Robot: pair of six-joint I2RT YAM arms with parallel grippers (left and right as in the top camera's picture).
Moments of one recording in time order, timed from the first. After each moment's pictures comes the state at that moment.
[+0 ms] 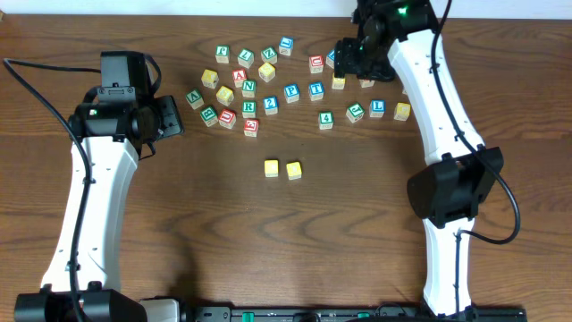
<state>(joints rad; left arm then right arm) 0.04 1.49 1.34 -0.92 -0.05 -0.24 0.28 2.30 2.44 -1.38 -0.06 0.35</state>
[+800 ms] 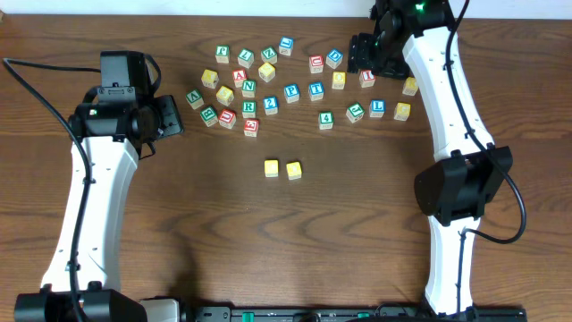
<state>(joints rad) 0.04 1.49 1.34 -0.92 -0.05 -0.24 0.23 2.30 2.44 -1.38 -0.06 0.36</state>
